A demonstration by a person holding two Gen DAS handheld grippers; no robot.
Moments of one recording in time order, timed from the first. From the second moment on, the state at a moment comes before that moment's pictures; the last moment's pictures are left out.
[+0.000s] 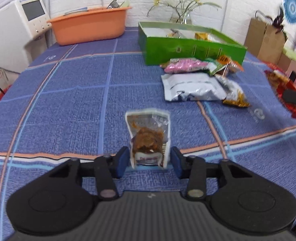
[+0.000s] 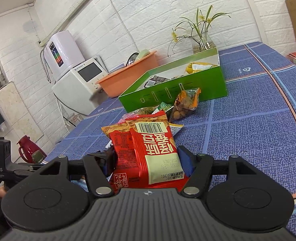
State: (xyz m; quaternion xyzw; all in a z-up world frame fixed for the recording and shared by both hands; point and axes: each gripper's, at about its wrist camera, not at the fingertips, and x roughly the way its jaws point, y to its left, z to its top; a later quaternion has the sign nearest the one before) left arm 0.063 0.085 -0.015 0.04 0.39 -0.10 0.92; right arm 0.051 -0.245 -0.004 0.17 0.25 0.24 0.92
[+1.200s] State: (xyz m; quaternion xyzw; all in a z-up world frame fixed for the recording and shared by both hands) left arm 0.093 0.082 0.048 -0.11 0.23 -0.18 0.95; right arm 0.056 -0.209 0.022 0.20 0.23 0.28 0.91
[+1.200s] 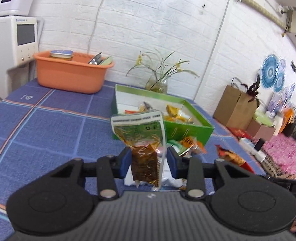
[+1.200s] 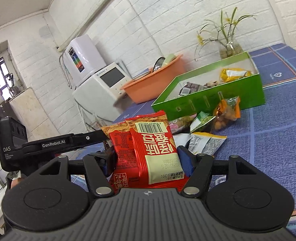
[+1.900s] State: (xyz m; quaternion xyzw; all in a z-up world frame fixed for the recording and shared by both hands) left arm 0.262 -0.002 0.078 -0.04 0.15 -0.14 0.98; right arm 0.187 -0.232 0.051 0.15 0.12 0.12 0.97
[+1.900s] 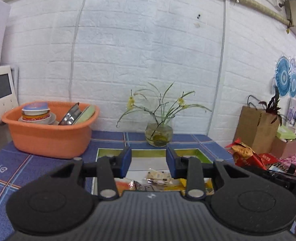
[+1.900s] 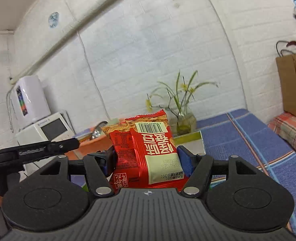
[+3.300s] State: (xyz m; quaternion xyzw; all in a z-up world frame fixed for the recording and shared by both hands) left arm 0.242 0.028 -0.028 -0.05 0.33 -0.19 0.92; right arm 0.261 -0.084 0.008 0.09 0.46 0.22 0.86
